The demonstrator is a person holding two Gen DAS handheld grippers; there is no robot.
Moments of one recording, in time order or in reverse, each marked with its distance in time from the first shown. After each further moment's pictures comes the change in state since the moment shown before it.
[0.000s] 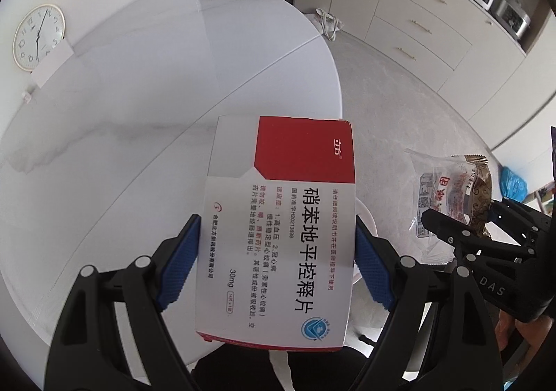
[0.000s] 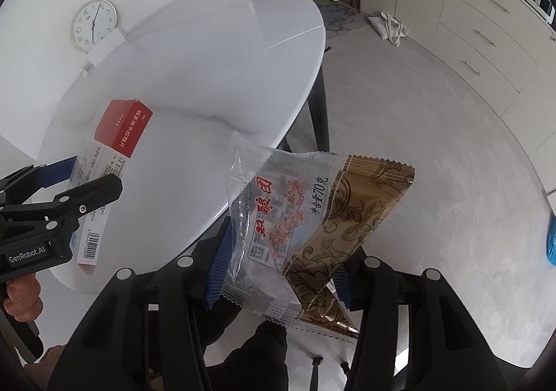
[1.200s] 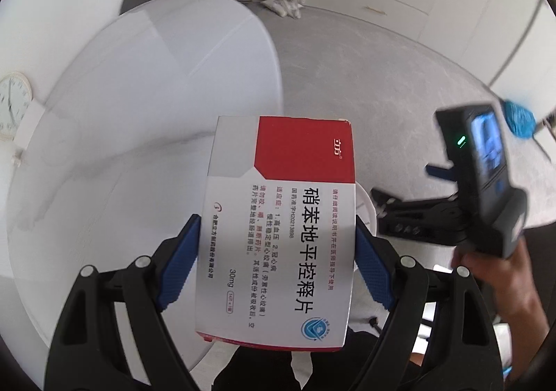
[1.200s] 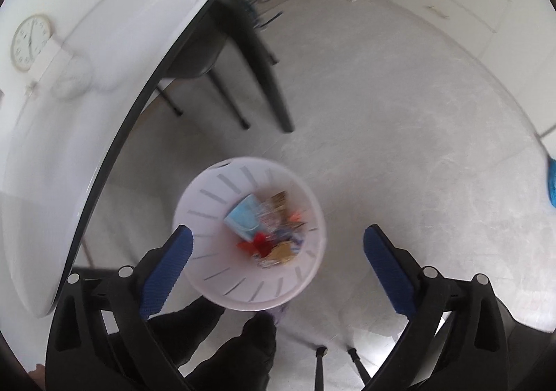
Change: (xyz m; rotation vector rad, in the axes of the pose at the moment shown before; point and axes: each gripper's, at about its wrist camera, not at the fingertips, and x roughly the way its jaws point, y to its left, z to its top) left arm 0.037 -0.062 0.001 0.286 0.048 0.041; right arm 0.104 -0.098 -0.036 0.188 0.064 -0.101
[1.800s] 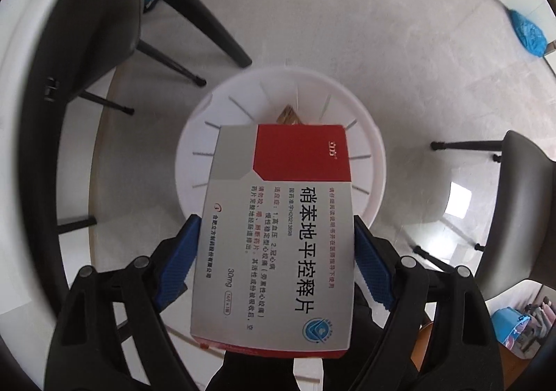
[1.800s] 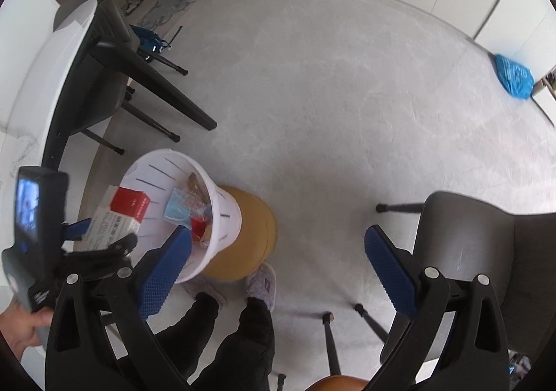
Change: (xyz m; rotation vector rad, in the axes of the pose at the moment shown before) left arm 0.217 -0.093 -0.027 0.161 0.375 0.007; right arm -0.031 -0.137 -0.089 0.367 0.043 -0.109
